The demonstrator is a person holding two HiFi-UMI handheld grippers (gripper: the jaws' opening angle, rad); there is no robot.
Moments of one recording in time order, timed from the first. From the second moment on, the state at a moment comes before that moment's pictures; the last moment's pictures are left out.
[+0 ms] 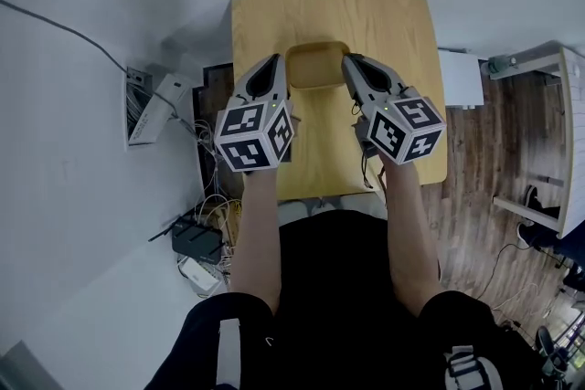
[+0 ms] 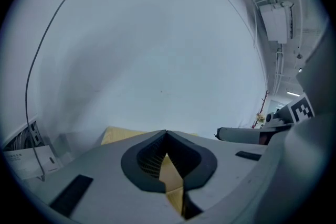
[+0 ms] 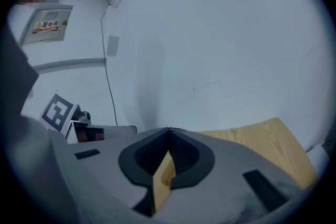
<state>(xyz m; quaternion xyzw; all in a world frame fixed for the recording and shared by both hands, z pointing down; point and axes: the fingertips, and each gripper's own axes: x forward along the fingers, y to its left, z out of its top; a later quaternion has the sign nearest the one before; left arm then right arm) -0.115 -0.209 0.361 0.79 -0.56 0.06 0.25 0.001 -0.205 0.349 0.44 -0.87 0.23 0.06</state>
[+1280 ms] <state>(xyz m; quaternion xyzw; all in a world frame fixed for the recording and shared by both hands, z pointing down) -0.049 -0.165 0.144 0.81 -0.58 -0.04 0.03 0.078 -0.162 0.132 0.46 -0.89 0.01 -0.03</state>
